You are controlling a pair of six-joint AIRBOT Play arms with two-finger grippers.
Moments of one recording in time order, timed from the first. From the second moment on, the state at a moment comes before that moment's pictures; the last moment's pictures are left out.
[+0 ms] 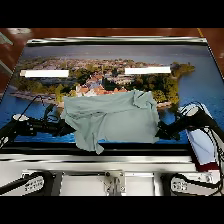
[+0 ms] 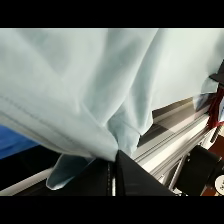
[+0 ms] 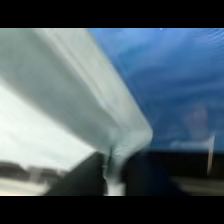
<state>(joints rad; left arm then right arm) 0.21 -1.26 0.59 0.57 -1.23 -1.03 -0.24 -1.44 0.76 -1.10 1.21 1.51</state>
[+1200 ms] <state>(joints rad) 0.21 -0.65 1.98 0.92 -1.24 -1.47 -0.23 -0.63 1.99 -1.29 1.47 1.41</state>
